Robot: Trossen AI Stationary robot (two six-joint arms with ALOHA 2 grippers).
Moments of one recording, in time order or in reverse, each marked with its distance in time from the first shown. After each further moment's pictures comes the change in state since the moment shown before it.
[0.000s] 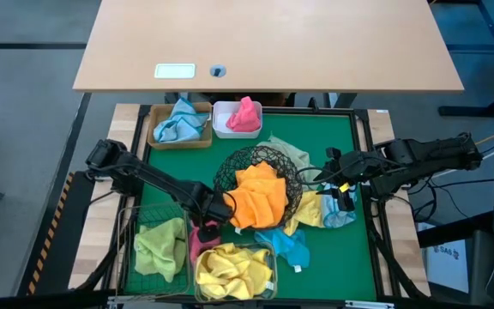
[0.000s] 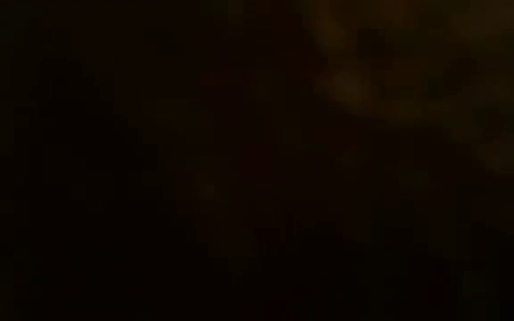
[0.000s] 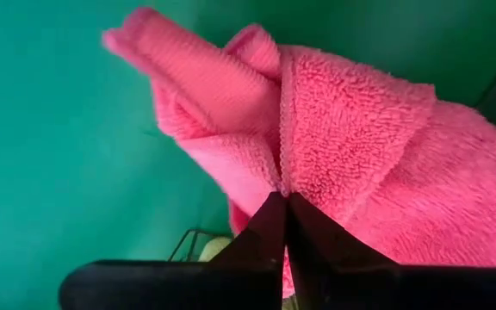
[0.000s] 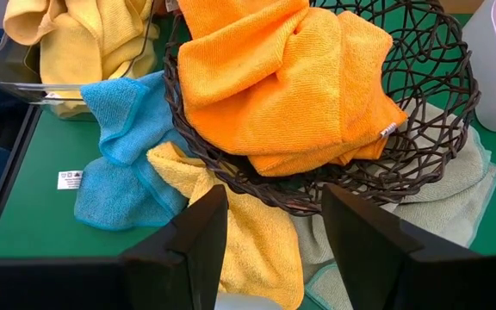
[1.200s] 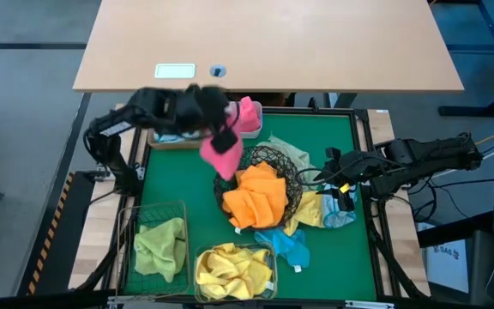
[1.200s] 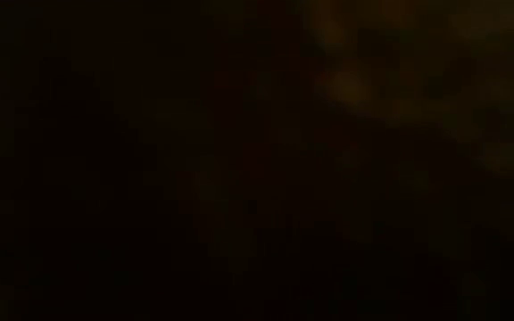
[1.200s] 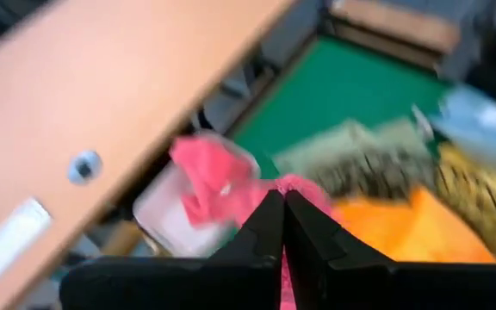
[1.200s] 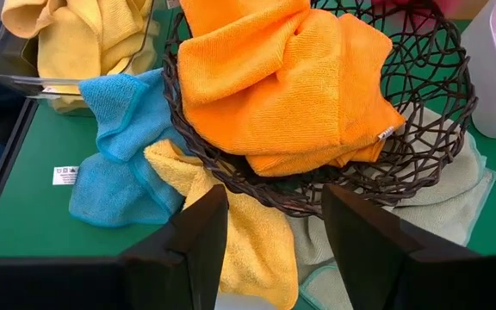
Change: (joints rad) left arm 0.339 -0.001 1.079 -0.364 -0.626 0.408; right arm 0.000 0.000 0.000 0.001 0.004 -0.027
